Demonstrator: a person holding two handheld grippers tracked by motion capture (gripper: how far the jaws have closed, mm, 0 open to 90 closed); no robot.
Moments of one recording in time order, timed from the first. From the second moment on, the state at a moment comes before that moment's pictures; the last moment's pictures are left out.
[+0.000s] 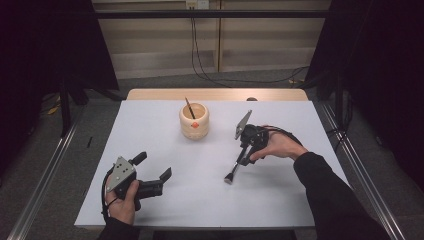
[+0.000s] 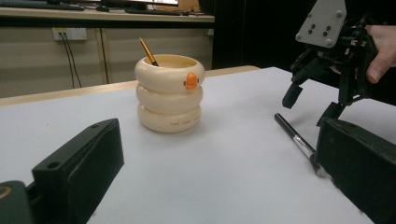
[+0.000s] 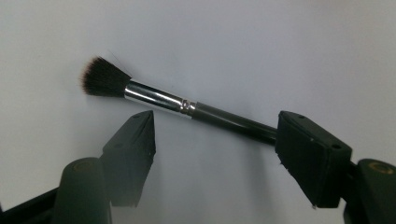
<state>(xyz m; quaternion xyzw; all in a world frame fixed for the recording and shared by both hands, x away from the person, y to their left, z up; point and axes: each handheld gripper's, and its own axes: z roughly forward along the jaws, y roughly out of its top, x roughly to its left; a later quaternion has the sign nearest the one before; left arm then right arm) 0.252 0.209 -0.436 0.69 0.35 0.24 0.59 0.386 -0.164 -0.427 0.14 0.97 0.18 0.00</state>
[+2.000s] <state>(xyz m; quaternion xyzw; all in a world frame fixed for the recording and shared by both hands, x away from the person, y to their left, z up) 0.252 0.210 -0.436 0.69 0.35 0.24 0.58 0.394 -0.148 -0.452 0.11 0.98 0.14 -0.02</state>
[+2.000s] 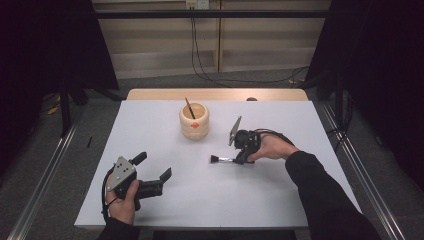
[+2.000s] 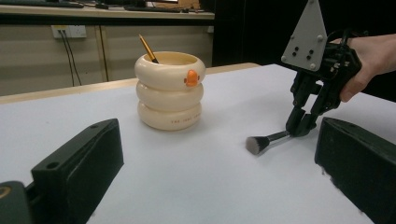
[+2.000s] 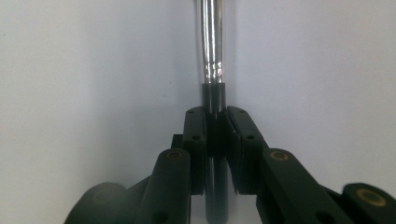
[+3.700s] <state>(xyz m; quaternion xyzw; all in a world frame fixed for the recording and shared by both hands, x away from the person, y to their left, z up) 0.251 0.208 -0.436 0.69 0.35 0.24 0.58 0.384 -0.178 -0.437 0.20 0.95 0.22 -0.02</state>
